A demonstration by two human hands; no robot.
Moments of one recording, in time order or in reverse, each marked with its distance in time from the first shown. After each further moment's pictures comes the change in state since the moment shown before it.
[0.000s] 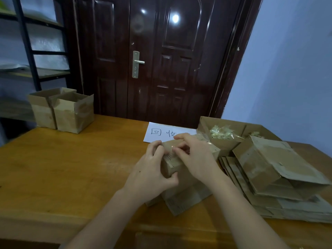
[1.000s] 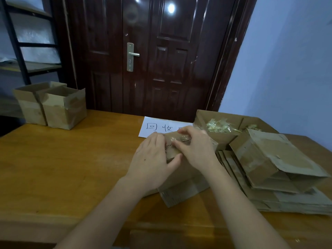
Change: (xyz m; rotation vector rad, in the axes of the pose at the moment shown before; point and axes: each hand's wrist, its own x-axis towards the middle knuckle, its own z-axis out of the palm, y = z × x) left_hand 0.027 0.015 0.011 0.207 0.043 -0.006; right_hand 0.015 0.023 0.001 -0.078 0.082 0.168
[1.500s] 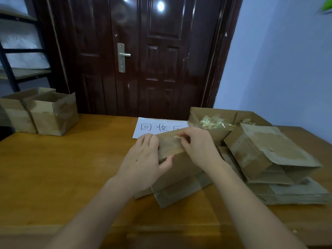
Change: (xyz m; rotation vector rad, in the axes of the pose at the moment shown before) left_hand 0.007 -0.011 0.001 0.110 -0.077 0.122; right_hand 0.008 0.027 -0.010 -0.166 0.027 -0.105
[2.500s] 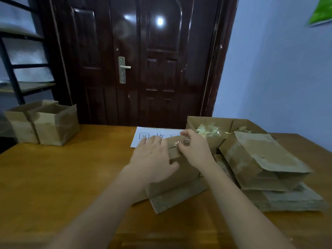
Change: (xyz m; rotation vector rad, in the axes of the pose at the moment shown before) left_hand 0.040 0.042 -0.023 0.273 -0.283 -0.051; right_hand 0.011 0.011 -0.004 0.167 -0.017 0.209
